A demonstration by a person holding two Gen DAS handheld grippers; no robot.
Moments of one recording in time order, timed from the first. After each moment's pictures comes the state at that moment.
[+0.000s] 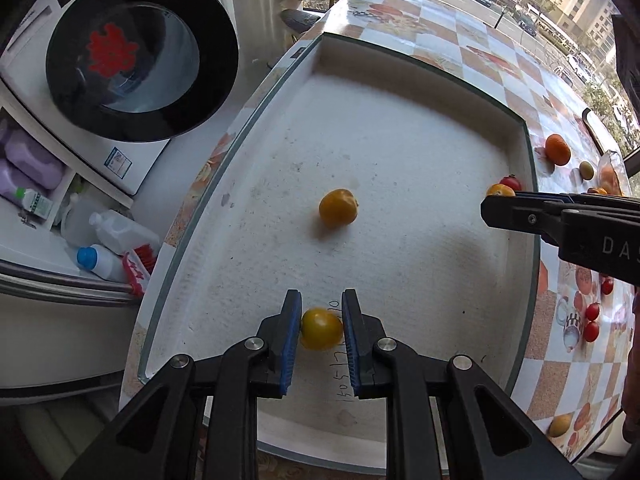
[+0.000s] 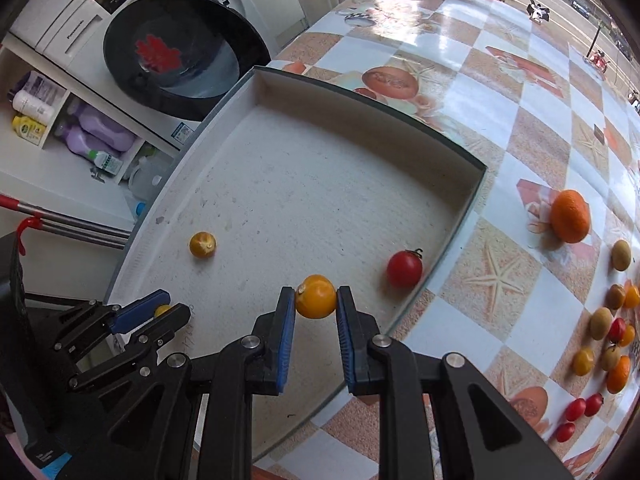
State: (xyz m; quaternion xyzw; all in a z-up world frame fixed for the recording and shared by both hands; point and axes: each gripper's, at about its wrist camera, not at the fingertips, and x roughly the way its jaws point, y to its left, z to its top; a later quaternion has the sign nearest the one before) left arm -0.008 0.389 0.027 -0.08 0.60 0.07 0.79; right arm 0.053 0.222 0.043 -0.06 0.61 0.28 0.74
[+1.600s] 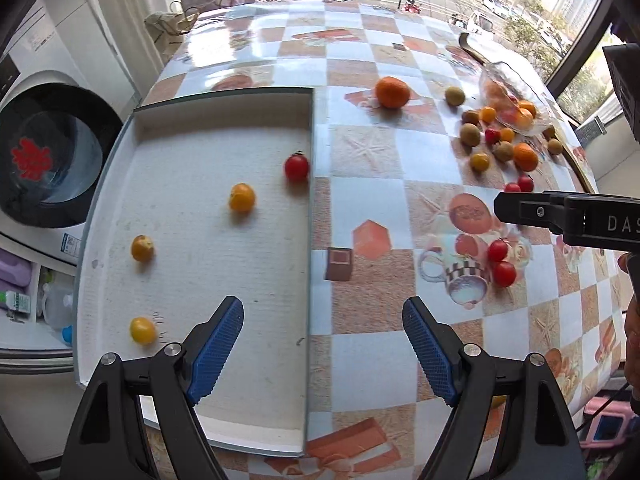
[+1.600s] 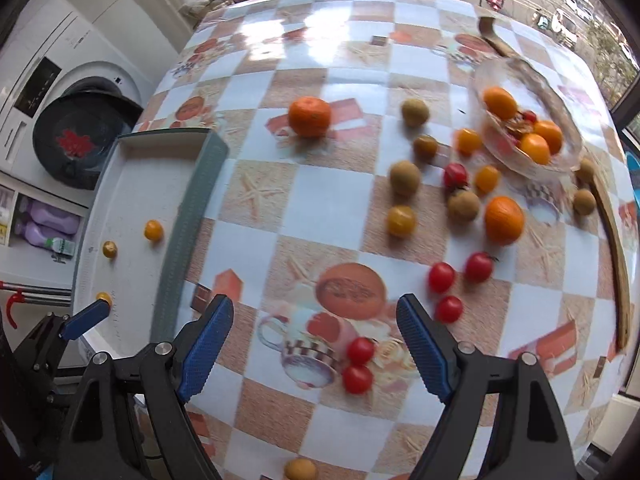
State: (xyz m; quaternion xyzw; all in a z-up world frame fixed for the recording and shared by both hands) left arm -0.011 0.238 0.063 0.03 0.59 -0.08 0.80; right arm 0.011 0.024 0.062 0.05 0.62 0.11 0.78
